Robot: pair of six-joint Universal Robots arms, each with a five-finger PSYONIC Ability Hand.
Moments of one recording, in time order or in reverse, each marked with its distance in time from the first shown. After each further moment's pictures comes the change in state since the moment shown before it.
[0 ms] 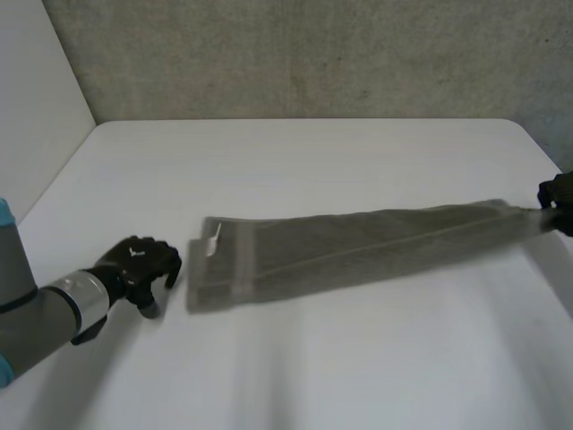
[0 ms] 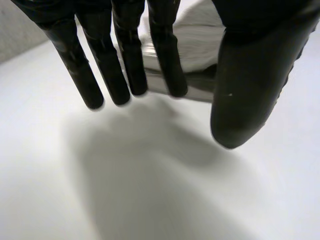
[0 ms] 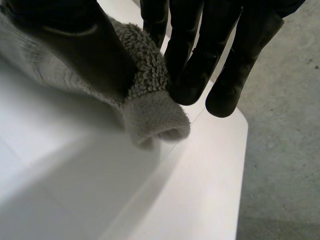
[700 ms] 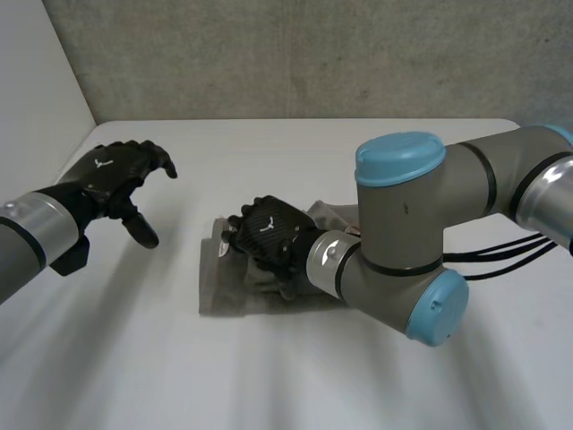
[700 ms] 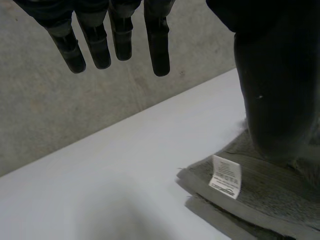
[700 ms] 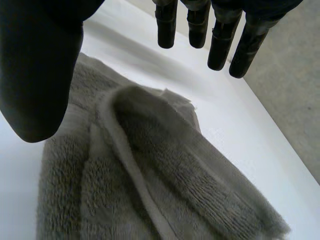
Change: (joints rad) left arm -0.024 0.214 0.162 -0.054 0.004 -0.291; right arm 1.013 0.136 -0.324 0.205 0.208 0.103; left_hand -0.349 -0.364 -0.370 -0.362 -0.365; right_hand -1.074 -1.091 -1.100 -1.091 -1.093
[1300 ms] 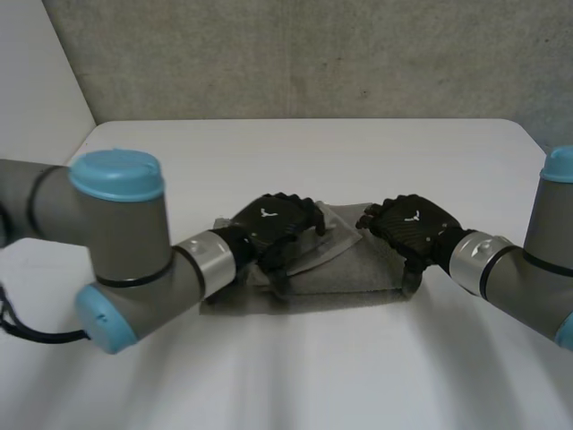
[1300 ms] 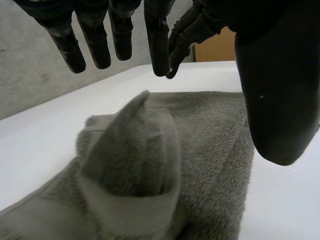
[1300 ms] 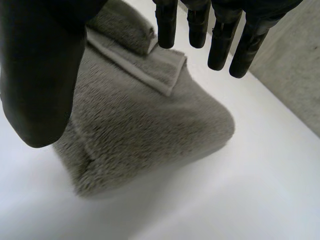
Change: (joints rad) left arm -0.450 -0.448 0.342 0.008 -0.009 -0.053; right arm -0.442 -0.292 0.553 -0.186 -0.086 0.026; left_hand 0.000 0.000 0.000 0.000 0.000; right_hand -0.003 0.000 0.000 0.000 0.000
